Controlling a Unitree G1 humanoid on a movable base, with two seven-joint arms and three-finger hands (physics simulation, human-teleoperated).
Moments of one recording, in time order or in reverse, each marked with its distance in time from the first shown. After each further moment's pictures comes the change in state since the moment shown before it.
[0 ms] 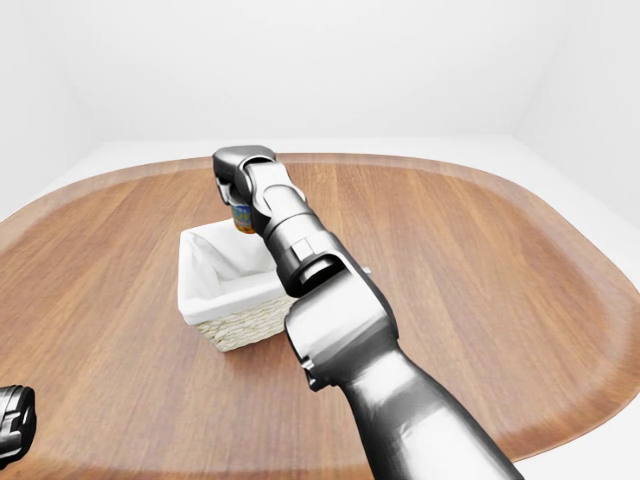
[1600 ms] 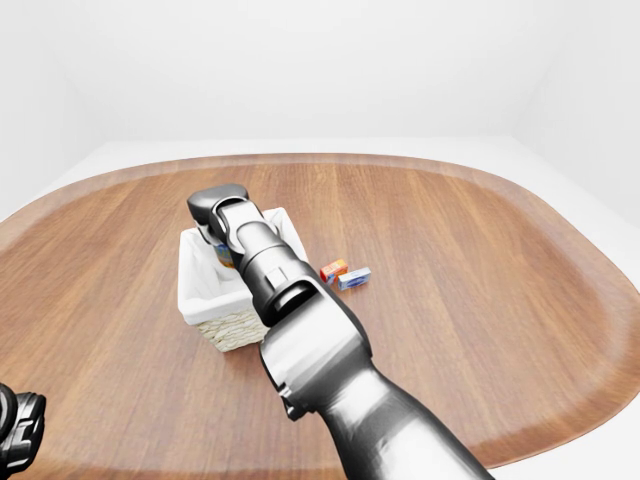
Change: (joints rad) left arm 0.035 -0.030 -0.090 0.000 0.149 0.000 0.000; right arm 0.057 0.139 -0.035 0.067 -0.155 -0.055 -0.048
